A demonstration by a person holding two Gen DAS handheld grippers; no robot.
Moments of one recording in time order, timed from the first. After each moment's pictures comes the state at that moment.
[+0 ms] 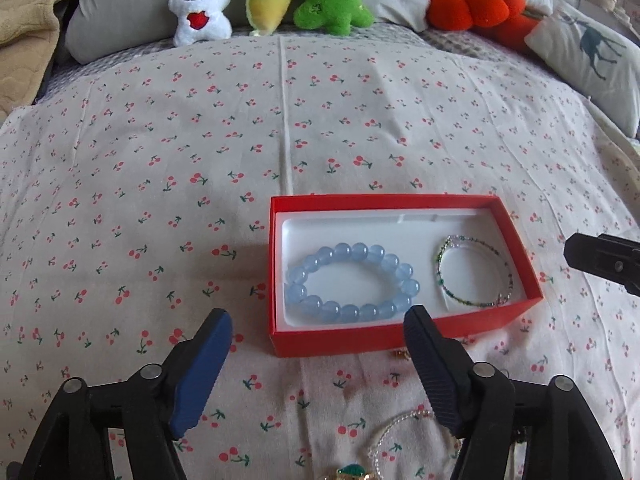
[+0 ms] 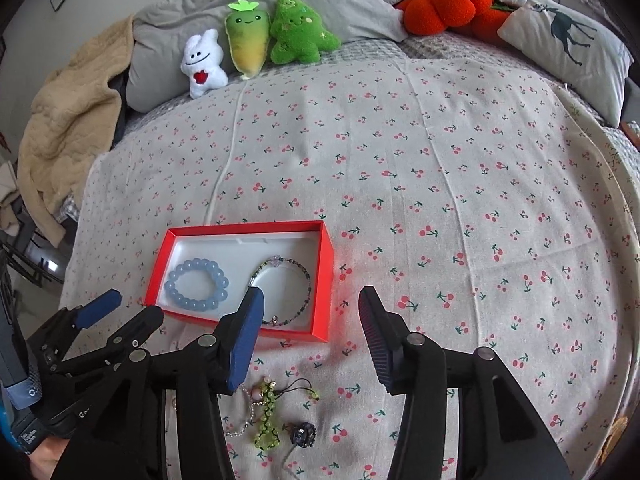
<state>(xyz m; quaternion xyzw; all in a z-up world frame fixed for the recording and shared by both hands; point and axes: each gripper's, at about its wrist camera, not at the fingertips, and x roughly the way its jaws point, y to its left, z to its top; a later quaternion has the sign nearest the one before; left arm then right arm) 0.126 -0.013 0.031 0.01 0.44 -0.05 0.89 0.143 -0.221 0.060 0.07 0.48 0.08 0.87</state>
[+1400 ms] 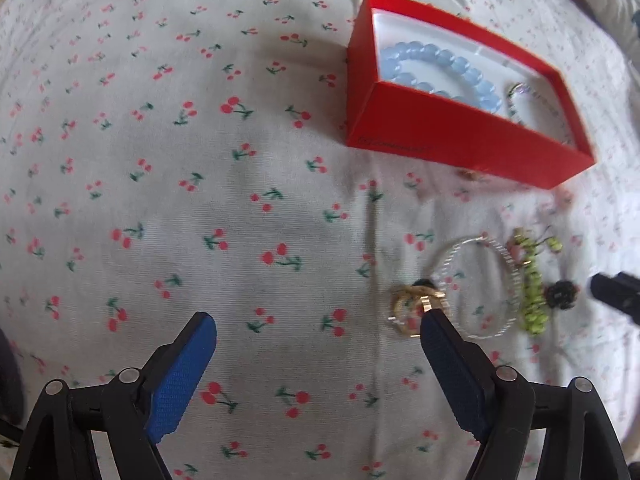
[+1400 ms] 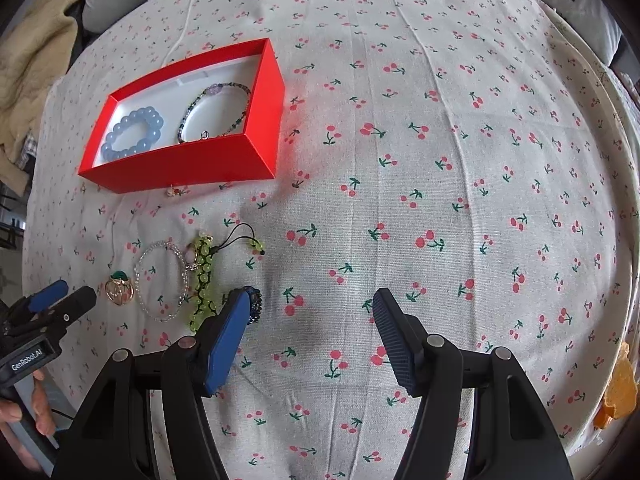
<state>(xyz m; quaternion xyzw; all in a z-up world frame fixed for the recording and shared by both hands) 0.080 0.037 -0.022 -0.09 0.59 -0.04 0.80 0.094 -0.226 -0.010 0.04 0.62 0.04 0.78</state>
